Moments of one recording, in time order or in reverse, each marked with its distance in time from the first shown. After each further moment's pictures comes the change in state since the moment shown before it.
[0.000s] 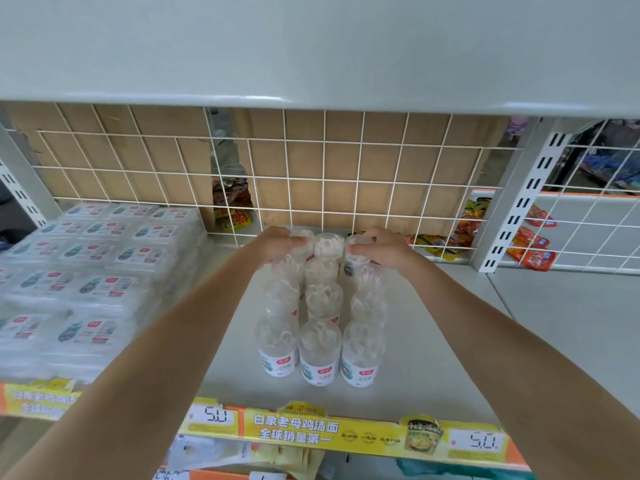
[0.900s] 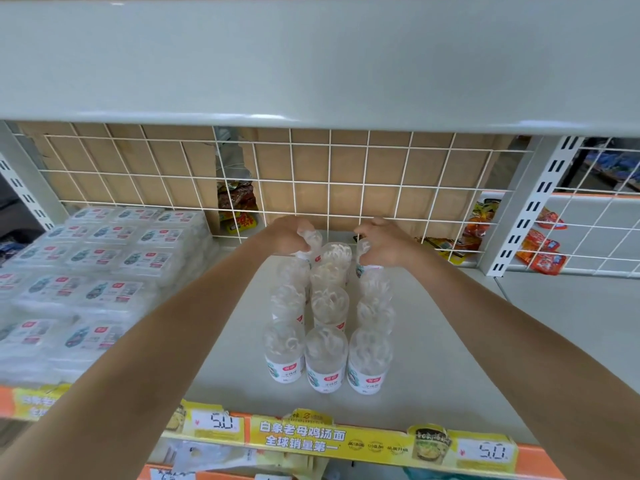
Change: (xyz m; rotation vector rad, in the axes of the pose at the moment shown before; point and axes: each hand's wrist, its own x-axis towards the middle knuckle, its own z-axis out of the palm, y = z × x) left_hand -0.012 0.031 -0.012 0.435 -0.056 0.217; right_hand 0.020 -0.004 -0.007 -0.451 -0.052 -0.263
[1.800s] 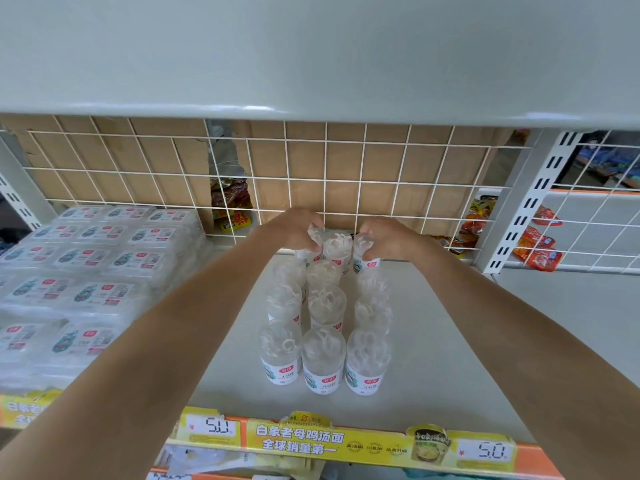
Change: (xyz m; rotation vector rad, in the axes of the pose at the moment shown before) left_hand 0.015 0.014 0.001 0.204 -0.011 0.145; right_hand 0.005 0.008 -0.007 0.022 -0.024 0.014
